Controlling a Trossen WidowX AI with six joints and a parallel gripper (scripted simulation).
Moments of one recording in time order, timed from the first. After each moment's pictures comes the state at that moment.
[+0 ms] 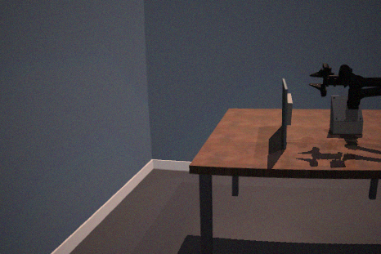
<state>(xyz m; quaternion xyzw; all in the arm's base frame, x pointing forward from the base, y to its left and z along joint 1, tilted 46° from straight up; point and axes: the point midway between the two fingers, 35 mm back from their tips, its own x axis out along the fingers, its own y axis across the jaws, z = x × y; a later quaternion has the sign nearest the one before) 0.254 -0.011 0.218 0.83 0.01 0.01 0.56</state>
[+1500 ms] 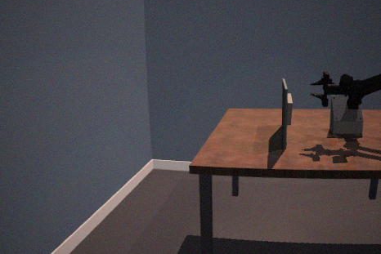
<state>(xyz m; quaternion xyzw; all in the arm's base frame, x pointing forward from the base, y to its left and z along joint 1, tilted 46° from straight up) 0.245 0.025 0.180 0.90 0.02 0.01 0.44</state>
